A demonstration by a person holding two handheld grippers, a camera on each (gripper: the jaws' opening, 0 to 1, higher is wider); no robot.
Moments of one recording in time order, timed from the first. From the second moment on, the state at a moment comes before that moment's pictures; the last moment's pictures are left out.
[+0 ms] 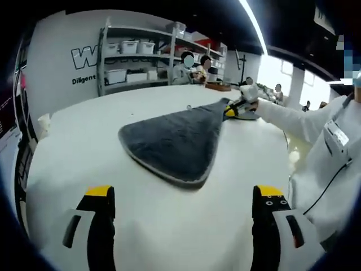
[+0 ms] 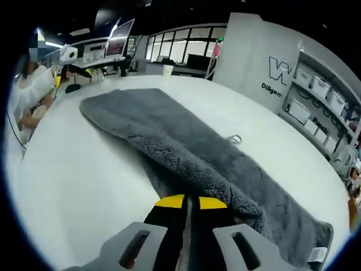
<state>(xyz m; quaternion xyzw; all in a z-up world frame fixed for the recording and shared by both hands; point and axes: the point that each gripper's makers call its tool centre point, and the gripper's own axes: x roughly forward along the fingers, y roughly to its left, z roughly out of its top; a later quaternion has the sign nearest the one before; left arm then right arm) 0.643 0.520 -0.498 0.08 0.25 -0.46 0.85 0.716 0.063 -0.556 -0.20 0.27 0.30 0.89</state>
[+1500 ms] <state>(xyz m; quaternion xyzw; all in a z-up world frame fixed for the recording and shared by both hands) 0.620 0.488 -0.503 0.11 0.26 -0.48 0.83 0.528 0.073 -0.557 -0.17 0.29 0.46 0.82</state>
